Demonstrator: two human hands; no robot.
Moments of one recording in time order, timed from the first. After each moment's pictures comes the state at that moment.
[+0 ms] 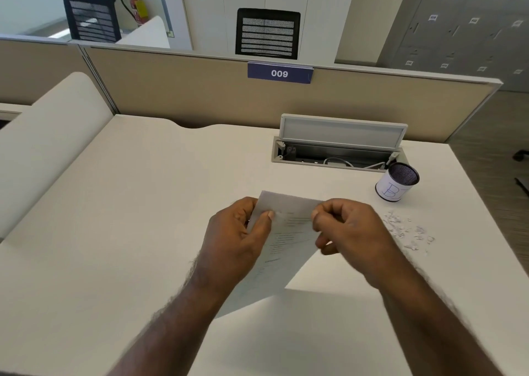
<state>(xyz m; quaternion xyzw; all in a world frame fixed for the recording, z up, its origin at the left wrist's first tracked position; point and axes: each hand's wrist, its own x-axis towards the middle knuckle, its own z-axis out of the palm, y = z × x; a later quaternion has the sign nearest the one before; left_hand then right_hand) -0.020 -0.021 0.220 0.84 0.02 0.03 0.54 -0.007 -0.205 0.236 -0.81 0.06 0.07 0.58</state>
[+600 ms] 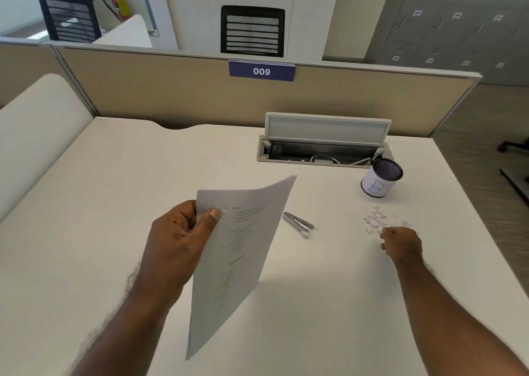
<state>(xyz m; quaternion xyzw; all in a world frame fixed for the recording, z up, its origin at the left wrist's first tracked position) -0.019 0.005 0.215 0.76 0.10 0.03 0.64 0.064 -0.421 0.025 -0.83 0.41 0.05 0.38</state>
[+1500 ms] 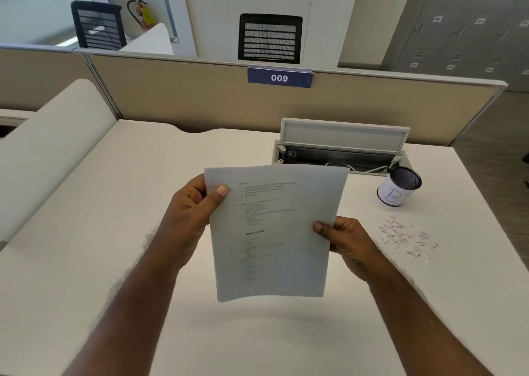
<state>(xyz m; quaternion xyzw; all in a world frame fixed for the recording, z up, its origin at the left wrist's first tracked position) 0.028 0.035 0.202 0.67 -0.03 -0.02 0.74 0.042 -0.257 0.122 -0.66 0.00 0.15 0.74</state>
